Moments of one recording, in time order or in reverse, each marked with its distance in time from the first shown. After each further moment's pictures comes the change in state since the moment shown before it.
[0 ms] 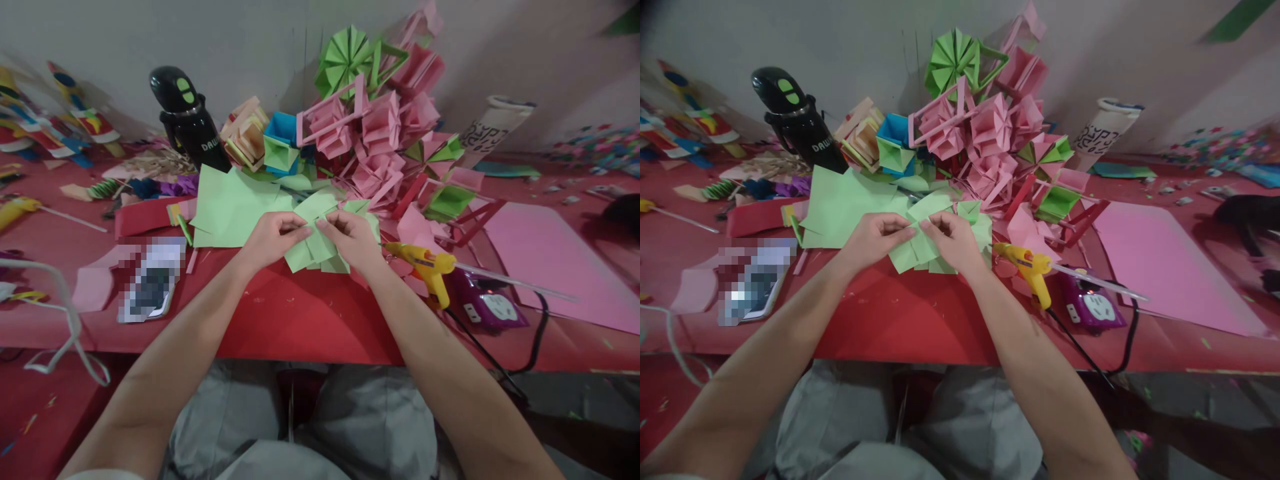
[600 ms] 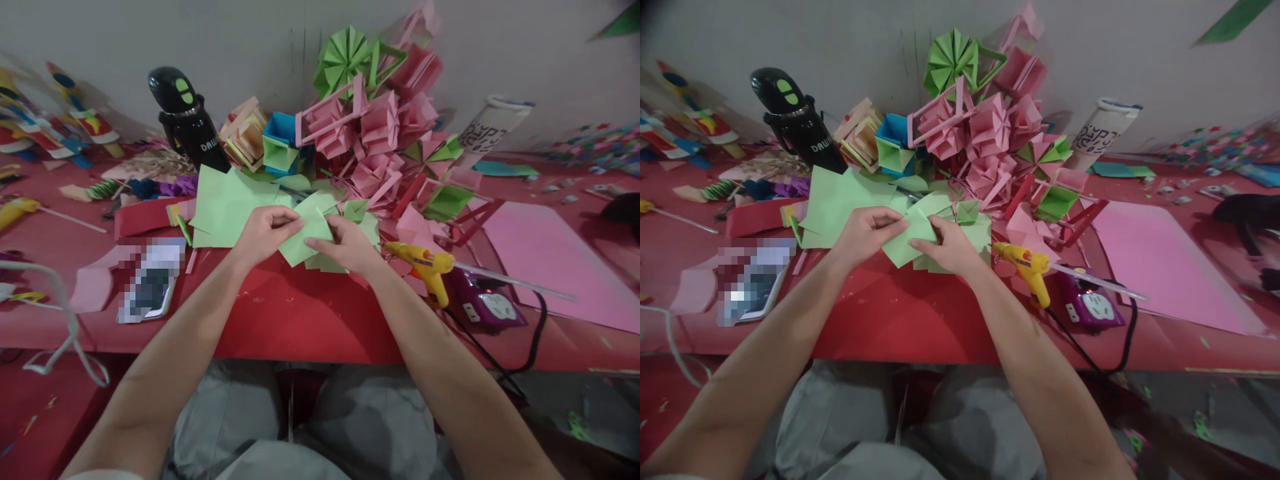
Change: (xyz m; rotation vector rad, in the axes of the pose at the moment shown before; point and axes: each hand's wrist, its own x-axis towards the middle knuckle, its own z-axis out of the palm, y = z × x) left_hand 0.002 -0.007 -0.008 -0.039 0.083 0.015; right_hand -0.002 0.000 -0.002 0.059 -0.236 0.033
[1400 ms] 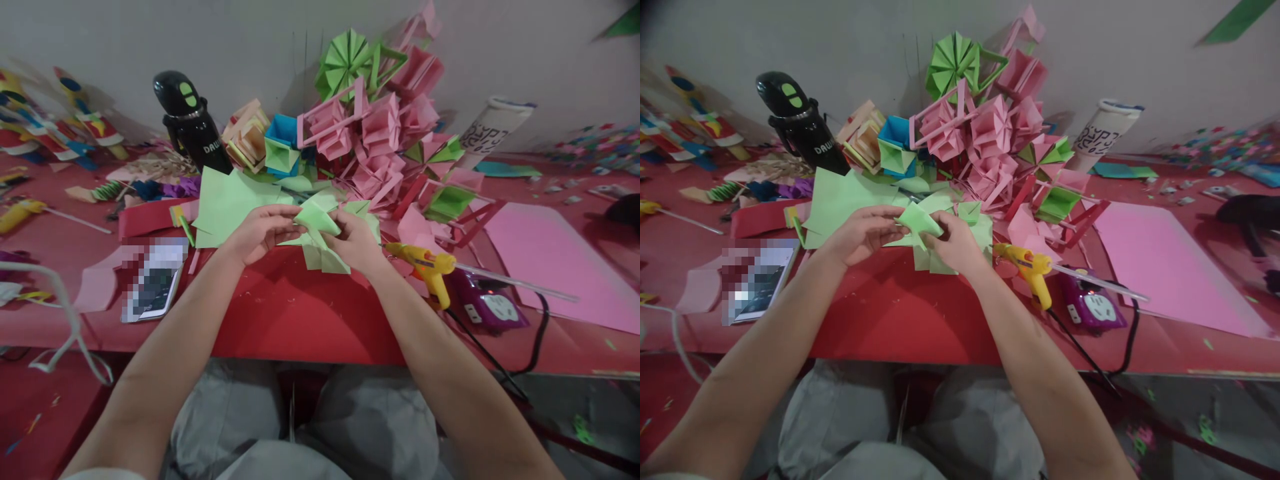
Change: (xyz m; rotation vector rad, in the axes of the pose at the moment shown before) left_hand 0.008 -0.005 -0.013 -0.533 -0.121 -0.293; right_hand 0.003 0.002 -0.001 -0.014 0.127 -0.035
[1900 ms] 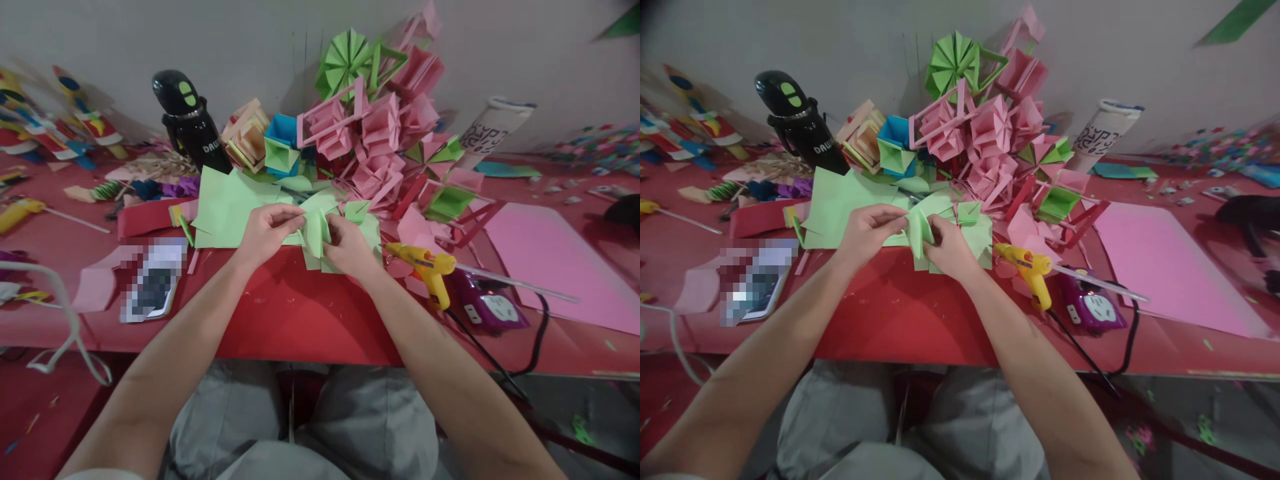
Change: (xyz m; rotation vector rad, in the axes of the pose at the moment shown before) left_hand -0.004 -0.007 0.019 0.365 0.175 0.316; right_hand -0.004 -0.001 0.009 -0.091 -0.001 -0.060
